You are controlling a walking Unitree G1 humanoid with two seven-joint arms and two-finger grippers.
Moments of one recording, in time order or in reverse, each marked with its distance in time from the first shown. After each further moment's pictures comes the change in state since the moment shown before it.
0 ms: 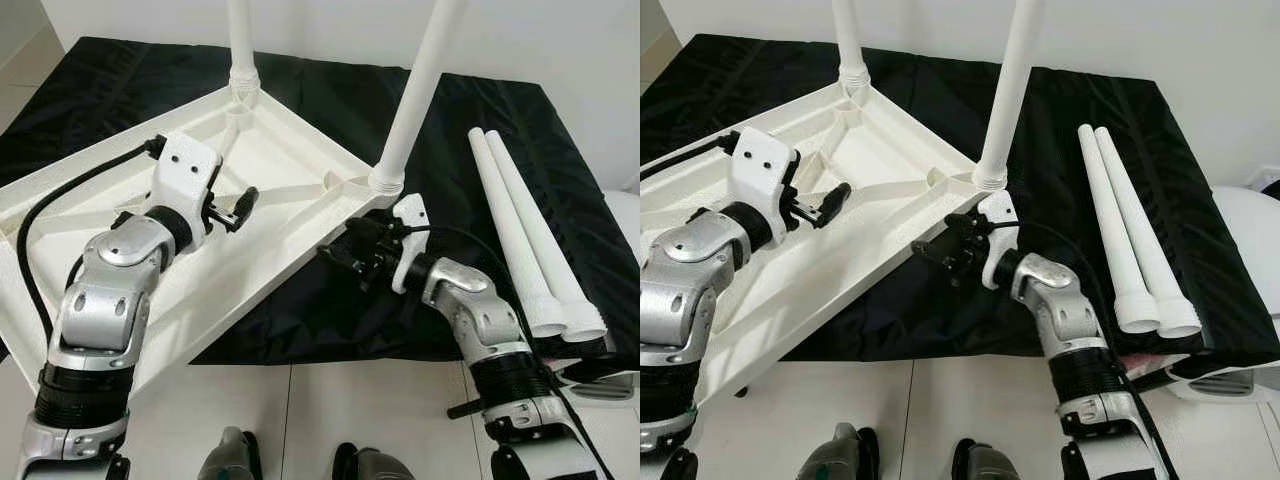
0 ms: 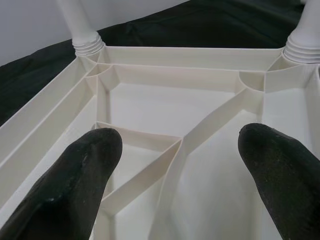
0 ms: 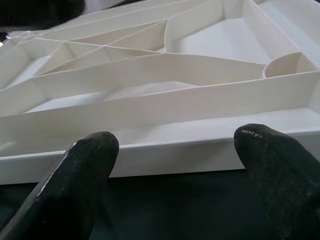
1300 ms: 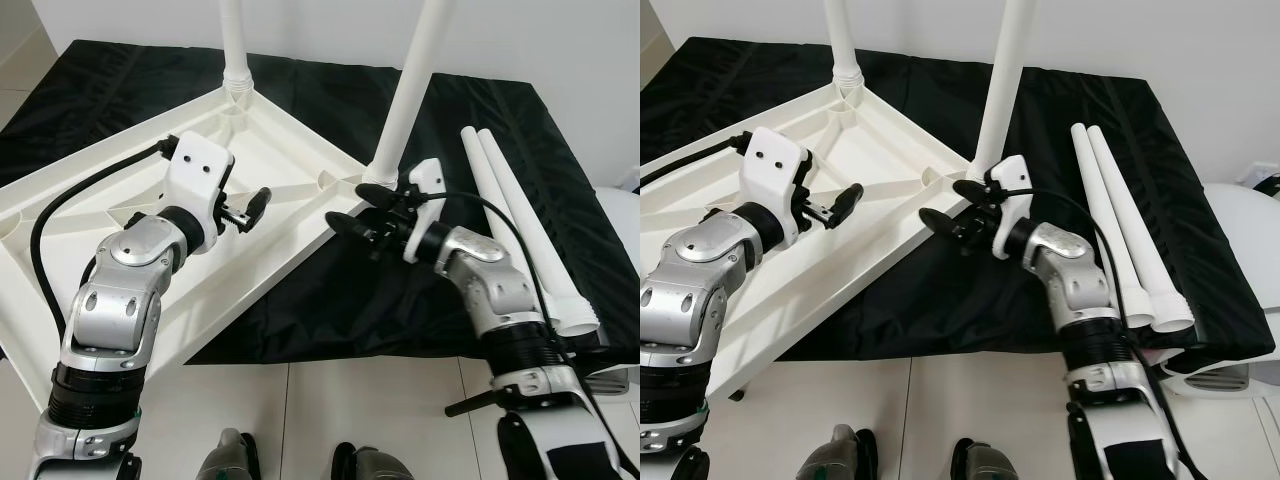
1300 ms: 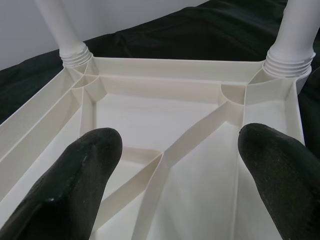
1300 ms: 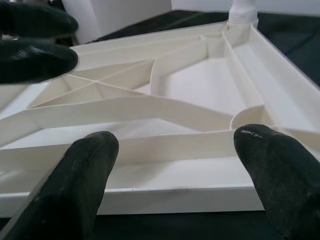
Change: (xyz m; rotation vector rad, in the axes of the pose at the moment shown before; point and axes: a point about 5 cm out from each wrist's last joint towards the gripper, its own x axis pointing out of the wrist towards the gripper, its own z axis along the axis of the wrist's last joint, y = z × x) left arm 0.002 -0.007 0.007 -0.024 -0.021 -0.010; right arm 0.017 -0.013 0.022 -0.017 -0.067 0.011
